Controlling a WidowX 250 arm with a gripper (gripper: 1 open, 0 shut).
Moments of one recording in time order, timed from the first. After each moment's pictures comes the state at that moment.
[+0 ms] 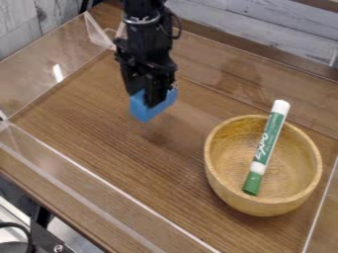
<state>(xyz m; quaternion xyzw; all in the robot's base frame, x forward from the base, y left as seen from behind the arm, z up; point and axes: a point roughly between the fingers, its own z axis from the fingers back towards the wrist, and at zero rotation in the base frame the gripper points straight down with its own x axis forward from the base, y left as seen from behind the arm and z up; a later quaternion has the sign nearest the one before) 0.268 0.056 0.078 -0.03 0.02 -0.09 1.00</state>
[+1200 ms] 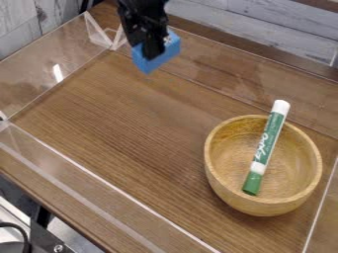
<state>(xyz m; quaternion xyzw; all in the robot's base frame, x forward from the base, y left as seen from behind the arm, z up) 0.310 0.099 0.114 0.01 -0.09 -0.14 0.99</state>
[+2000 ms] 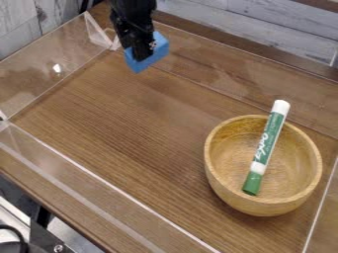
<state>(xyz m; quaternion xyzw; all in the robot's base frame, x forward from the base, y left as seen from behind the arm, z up) 0.329 0.128 0.089 0.02 -0.10 -0.16 0.98</state>
